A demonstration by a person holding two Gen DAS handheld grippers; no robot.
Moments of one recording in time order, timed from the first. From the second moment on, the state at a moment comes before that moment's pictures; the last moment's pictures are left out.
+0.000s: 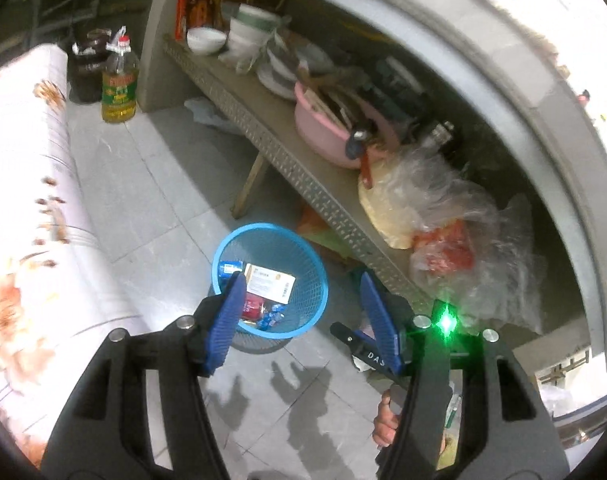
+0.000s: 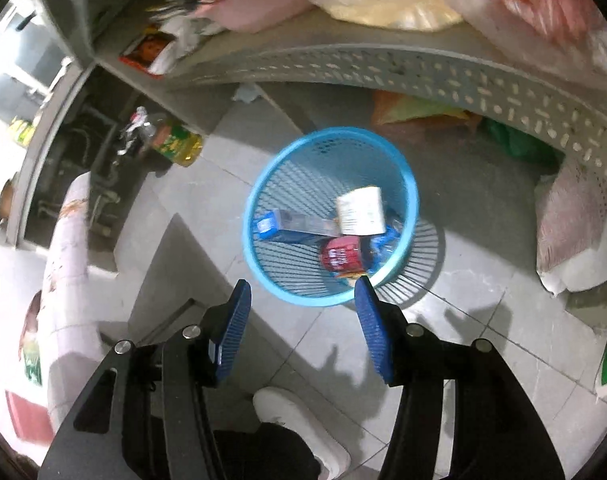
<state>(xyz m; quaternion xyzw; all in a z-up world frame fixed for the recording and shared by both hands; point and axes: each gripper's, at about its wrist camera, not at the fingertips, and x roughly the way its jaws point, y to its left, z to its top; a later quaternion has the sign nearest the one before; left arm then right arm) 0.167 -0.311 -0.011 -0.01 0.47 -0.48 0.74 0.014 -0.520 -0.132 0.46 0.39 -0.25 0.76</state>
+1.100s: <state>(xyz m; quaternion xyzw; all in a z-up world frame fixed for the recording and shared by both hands) 0.178 0.047 -0.028 -0.07 0.43 -0.19 0.88 0.175 -0.250 0.056 0.31 0.41 0.16 0.84</state>
